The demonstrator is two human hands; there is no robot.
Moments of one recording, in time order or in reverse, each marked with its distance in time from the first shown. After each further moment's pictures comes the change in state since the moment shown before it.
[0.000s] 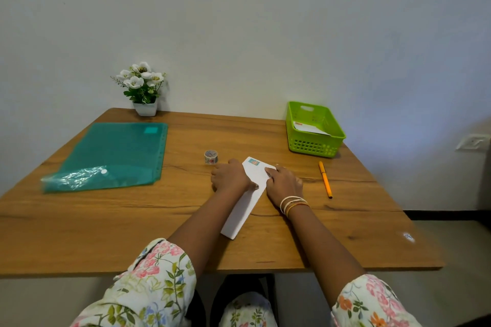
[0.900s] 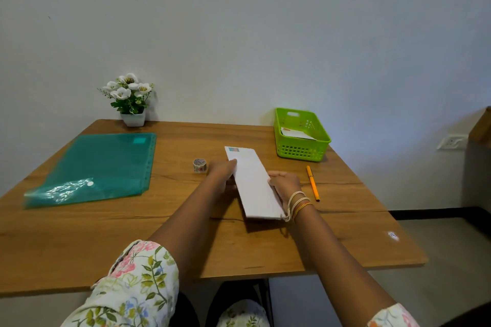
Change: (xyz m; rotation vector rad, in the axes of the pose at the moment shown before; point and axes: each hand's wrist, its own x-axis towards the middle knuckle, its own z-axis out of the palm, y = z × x) left_hand -0.003 0.011 -0.031 -1.008 -0.217 -0.154; right_hand -0.007 0.003 -0.036 1.139 -0.014 0.469
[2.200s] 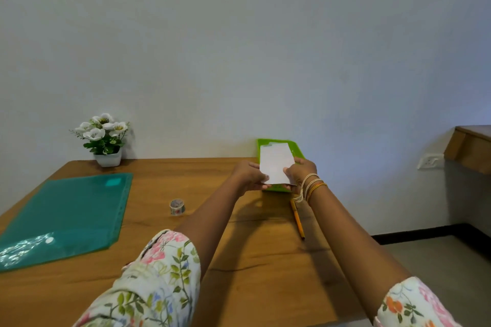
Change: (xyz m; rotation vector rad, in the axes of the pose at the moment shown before) left_hand -0.002 0.084 0.087 0.067 -0.360 0.232; right_hand 0.027 -0.118 -0.069 0.004 0.182 -0.083
